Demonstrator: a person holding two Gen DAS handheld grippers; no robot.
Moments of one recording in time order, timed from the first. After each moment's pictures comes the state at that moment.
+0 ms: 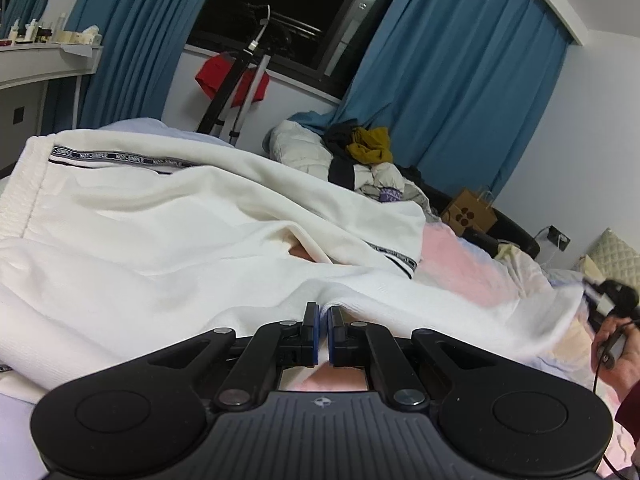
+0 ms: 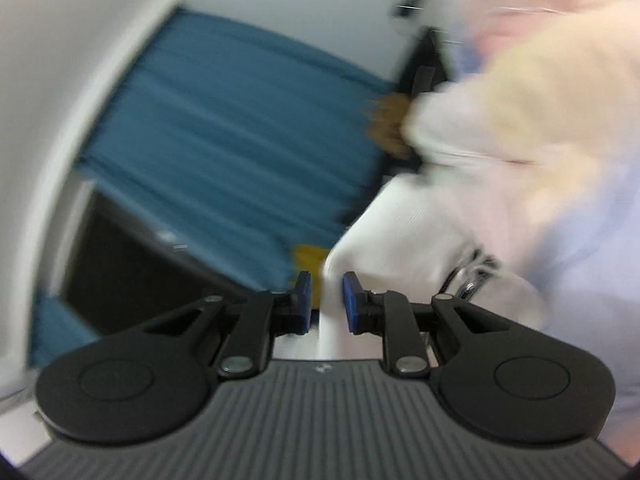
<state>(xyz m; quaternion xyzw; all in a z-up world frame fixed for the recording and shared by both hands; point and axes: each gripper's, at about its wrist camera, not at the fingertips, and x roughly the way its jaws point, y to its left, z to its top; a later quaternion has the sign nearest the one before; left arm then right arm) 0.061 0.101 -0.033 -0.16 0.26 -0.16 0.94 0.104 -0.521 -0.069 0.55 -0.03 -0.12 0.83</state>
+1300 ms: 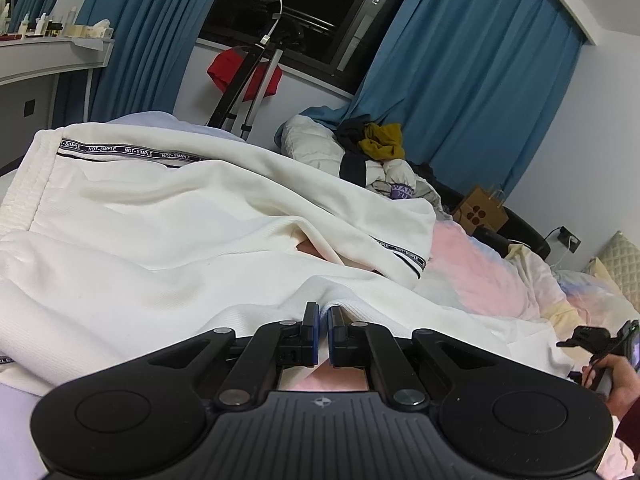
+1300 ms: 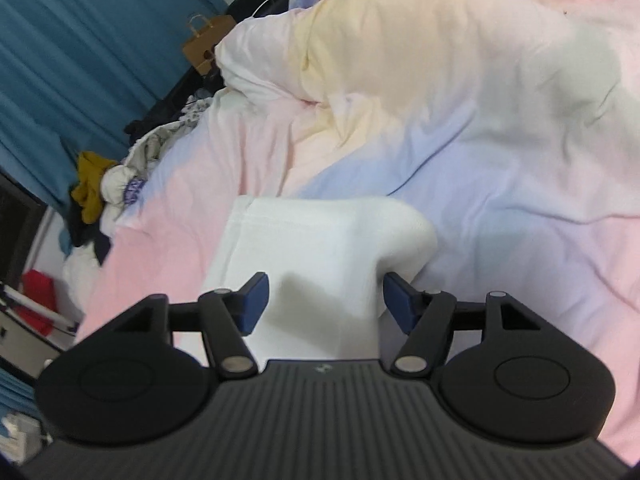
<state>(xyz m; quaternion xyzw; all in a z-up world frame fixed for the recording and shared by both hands) 0.062 0.095 -0.032 -0.17 0.27 -0.14 0.94 0.129 -0.523 -0.108 0.45 0.23 -0.33 0.80</state>
